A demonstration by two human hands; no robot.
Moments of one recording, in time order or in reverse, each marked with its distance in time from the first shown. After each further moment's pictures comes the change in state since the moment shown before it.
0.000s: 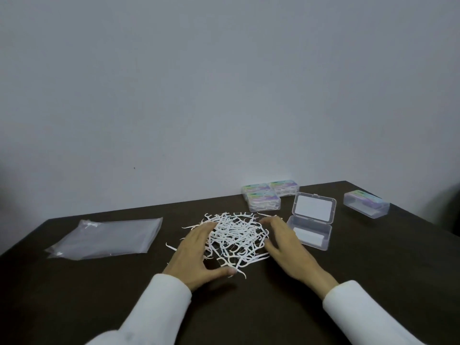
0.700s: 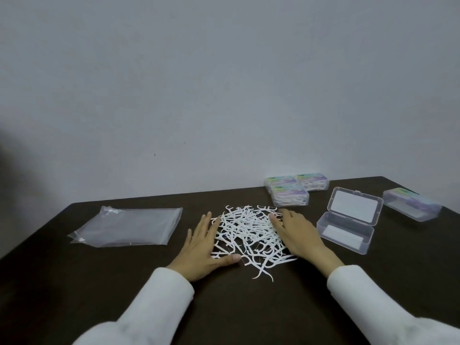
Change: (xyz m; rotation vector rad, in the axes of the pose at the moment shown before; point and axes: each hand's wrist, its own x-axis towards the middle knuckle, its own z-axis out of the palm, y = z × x) left_hand 0.018 -0.043 -0.003 0.083 -0.206 -0.150; right_hand 0.061 0.009 0.037 -0.312 -0.175 0.298
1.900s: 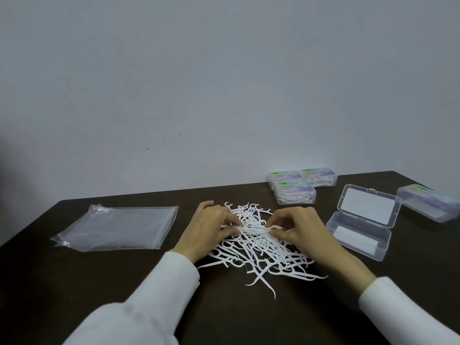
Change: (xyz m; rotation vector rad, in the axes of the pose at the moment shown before) left_hand 0.045 0.014 -0.019 0.098 0.359 0.322; right_hand -0.009 -0.006 -0.023 0.318 0.051 -0.303
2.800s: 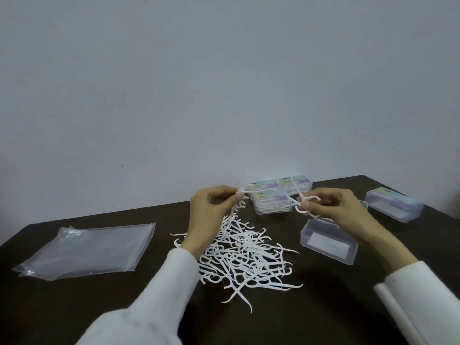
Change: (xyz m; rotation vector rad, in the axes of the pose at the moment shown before) left_hand 0.050 0.059 -0.007 -0.881 0.360 -0.239; right_hand -0.015 0.040 -0.089 0.494 0.186 0.244
